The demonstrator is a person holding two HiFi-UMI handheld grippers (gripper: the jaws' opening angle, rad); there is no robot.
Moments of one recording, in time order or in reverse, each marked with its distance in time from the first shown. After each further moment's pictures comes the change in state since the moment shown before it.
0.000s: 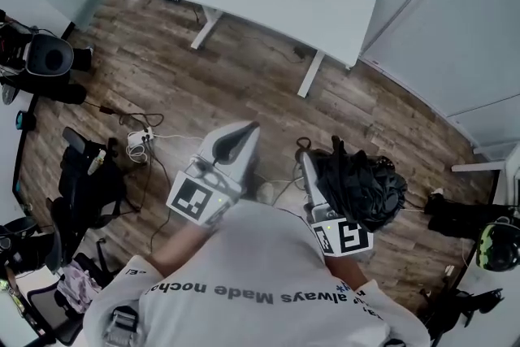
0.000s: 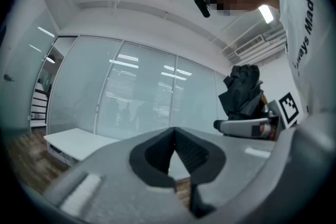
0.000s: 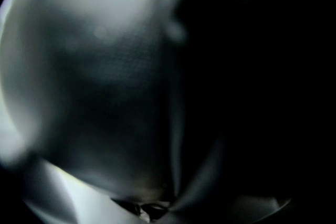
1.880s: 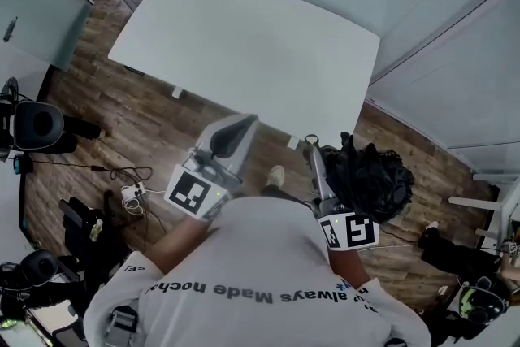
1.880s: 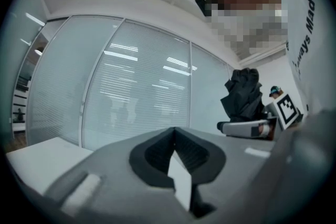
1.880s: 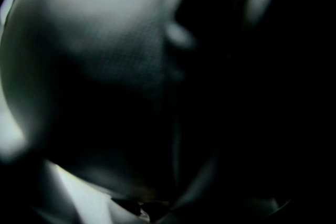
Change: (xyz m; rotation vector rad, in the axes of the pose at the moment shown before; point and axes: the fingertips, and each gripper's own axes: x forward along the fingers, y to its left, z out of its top) left arm 0.428 0.303 -0.015 0.019 0.035 -0.045; right arm 0.380 -0.359 -0.020 0.024 0.023 -0.087
